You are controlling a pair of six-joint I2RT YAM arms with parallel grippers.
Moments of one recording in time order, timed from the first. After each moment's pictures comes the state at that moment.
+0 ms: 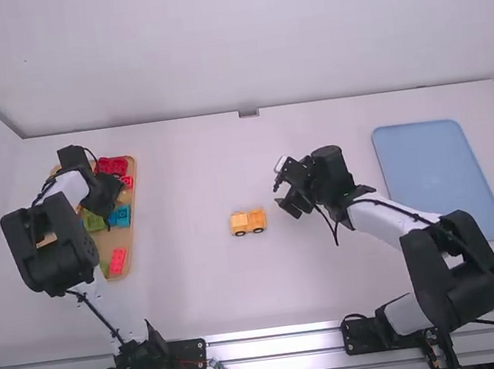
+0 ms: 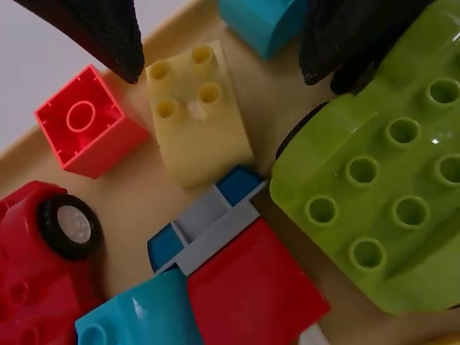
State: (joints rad) left arm 0.40 2.02 1.34 -0.53 0.07 -0.64; right arm 0.34 1.56 0.71 0.09 -0.33 -0.58
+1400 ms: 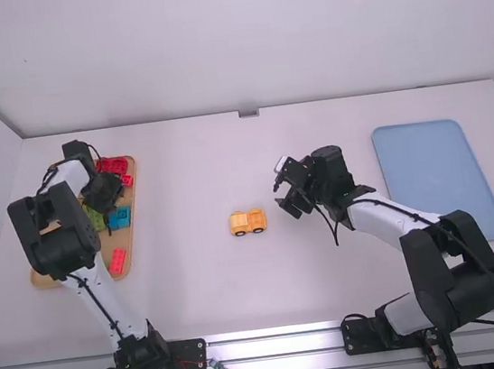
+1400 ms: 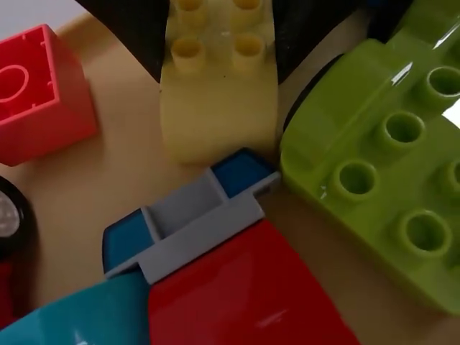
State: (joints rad) left arm 0.39 2.17 1.53 -0.71 0.04 -0.63; right arm 0.34 1.56 0.71 0.09 -0.33 -0.58
